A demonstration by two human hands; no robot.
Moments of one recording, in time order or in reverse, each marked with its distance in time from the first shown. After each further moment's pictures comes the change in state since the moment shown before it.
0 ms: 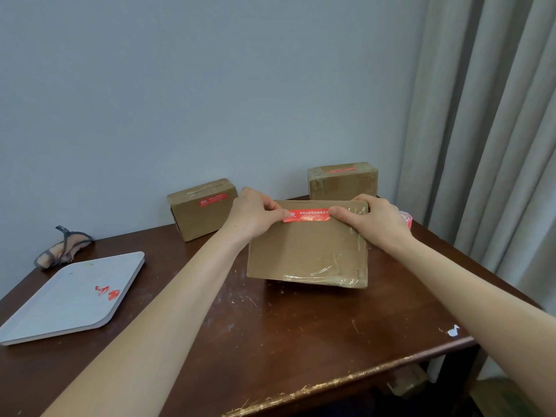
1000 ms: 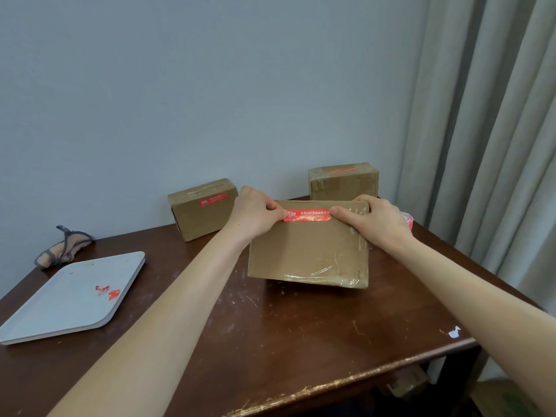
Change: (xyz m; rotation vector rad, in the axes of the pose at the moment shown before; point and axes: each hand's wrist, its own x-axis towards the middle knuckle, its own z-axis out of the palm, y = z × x) left_hand 0.005 0.000 0.000 0.061 0.017 0.003; right_hand 0.002 0.000 0.001 -0.014 -0.002 0.008
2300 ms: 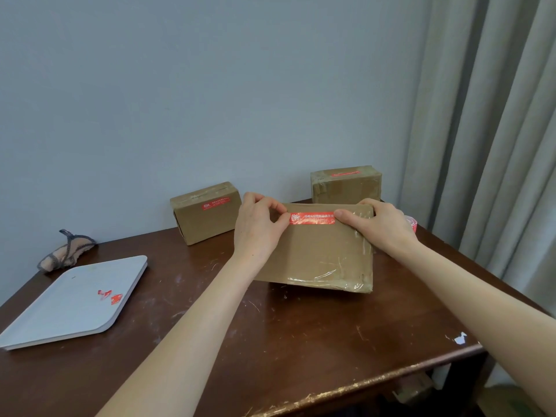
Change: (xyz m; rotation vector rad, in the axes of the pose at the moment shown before) left_hand -0.019 -0.004 0.022 0.011 0.287 0.086; right_hand 0.003 0.005 0.001 0.001 0.011 -0.003
